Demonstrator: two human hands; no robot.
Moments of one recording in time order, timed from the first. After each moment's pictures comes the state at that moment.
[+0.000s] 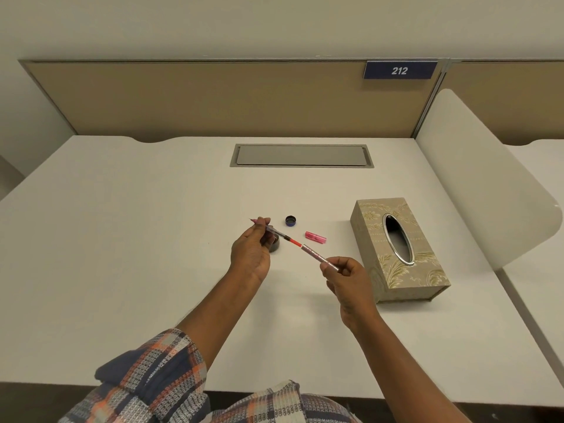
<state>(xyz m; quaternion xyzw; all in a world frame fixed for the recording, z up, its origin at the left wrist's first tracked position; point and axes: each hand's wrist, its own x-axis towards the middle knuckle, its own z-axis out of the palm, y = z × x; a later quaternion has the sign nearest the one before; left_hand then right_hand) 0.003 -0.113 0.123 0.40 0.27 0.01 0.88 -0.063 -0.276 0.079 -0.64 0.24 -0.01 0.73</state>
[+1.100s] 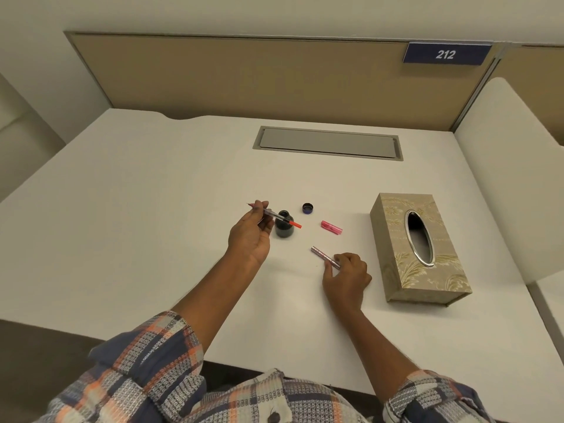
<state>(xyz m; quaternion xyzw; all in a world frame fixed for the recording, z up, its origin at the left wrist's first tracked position) -0.006 -0.097 0.133 0.36 0.30 0.04 0.88 -0.038 -0.268 -0.017 -0.92 0.14 -0.14 0.34</state>
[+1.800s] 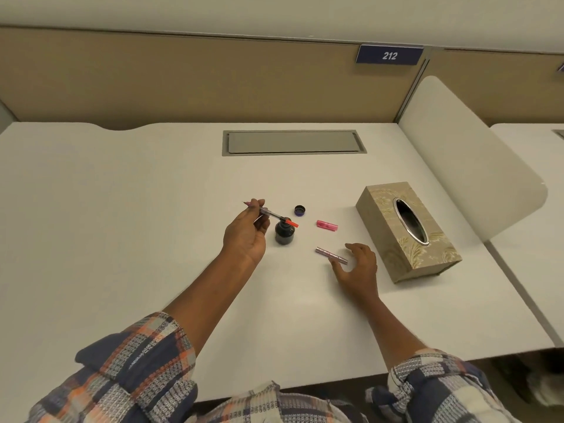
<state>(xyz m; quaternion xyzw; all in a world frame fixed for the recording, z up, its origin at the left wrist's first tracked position) 0.034 -0.036 0.132 0.38 0.26 -0.10 0.88 -0.040 -0.261 -0.010 -0.91 0.18 -0.17 0.33</state>
